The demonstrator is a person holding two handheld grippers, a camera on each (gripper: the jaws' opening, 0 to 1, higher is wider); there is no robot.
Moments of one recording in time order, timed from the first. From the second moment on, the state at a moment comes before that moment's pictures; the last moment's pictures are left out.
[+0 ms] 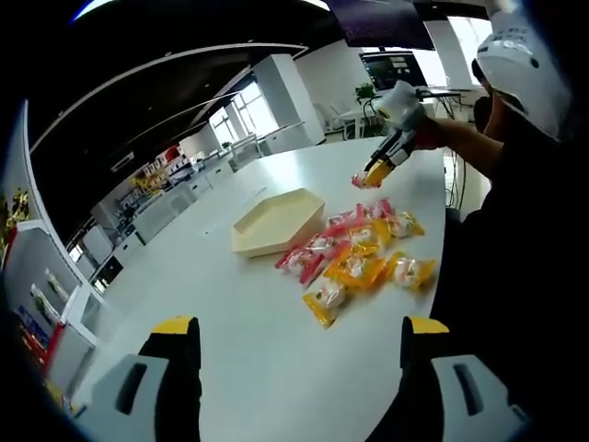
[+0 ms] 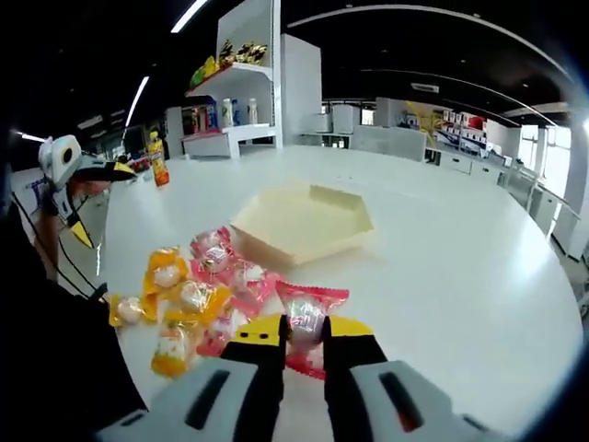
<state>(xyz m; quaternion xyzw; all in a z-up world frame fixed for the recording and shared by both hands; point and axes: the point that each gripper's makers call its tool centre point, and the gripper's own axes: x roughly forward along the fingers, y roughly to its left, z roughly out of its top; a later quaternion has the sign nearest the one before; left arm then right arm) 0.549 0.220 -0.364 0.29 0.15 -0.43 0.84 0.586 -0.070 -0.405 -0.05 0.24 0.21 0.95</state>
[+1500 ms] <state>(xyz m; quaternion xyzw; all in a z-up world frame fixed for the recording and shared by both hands) 0.552 0.217 -0.357 0.28 0.14 -0.42 0.85 0.569 -0.092 -0.342 0.00 0.16 0.20 0.97</state>
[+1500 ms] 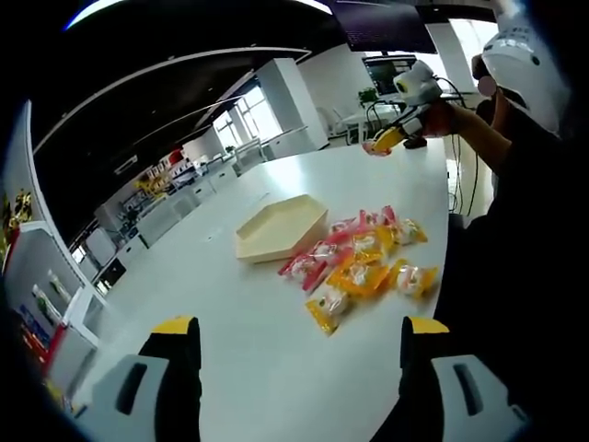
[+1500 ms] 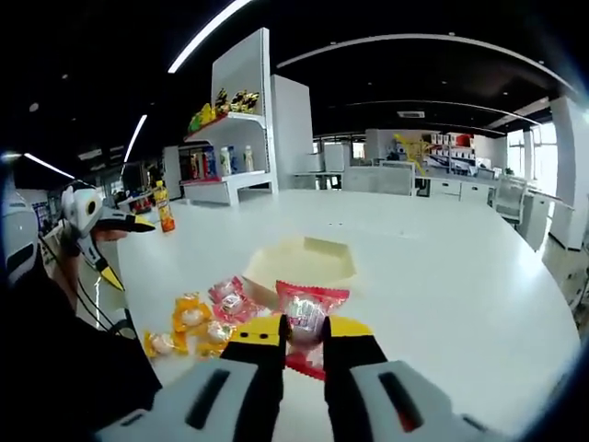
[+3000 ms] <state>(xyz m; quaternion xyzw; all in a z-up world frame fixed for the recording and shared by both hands) 0.554 0.221 -0.347 0.29 0.12 -0.42 0.85 0.649 -0.049 -0.299 0.00 0.13 0.26 0.96</state>
